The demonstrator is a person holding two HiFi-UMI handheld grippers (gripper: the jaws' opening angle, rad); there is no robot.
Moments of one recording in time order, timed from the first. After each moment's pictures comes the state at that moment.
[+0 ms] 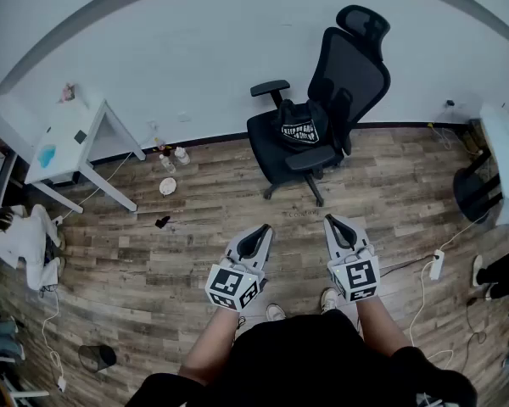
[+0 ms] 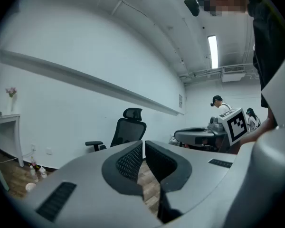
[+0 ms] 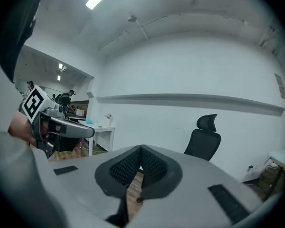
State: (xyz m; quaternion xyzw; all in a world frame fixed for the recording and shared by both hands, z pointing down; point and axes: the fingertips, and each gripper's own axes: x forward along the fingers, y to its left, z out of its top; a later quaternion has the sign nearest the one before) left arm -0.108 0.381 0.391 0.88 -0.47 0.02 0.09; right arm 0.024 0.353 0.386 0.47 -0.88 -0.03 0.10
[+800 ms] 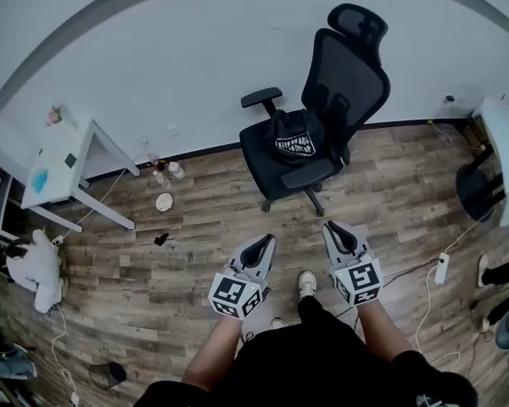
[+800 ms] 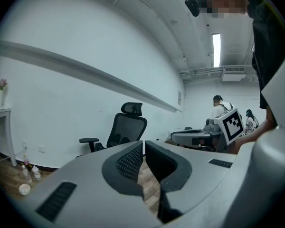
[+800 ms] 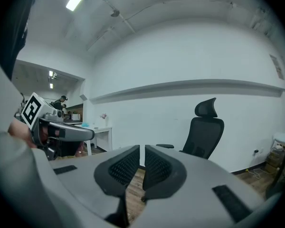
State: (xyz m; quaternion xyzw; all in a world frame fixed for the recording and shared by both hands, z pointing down) left arm -0.087 0.301 0.414 0.89 -0.44 0.04 0.11; right arm 0.041 0.273 0.418 0.47 -0.88 0.04 0.09
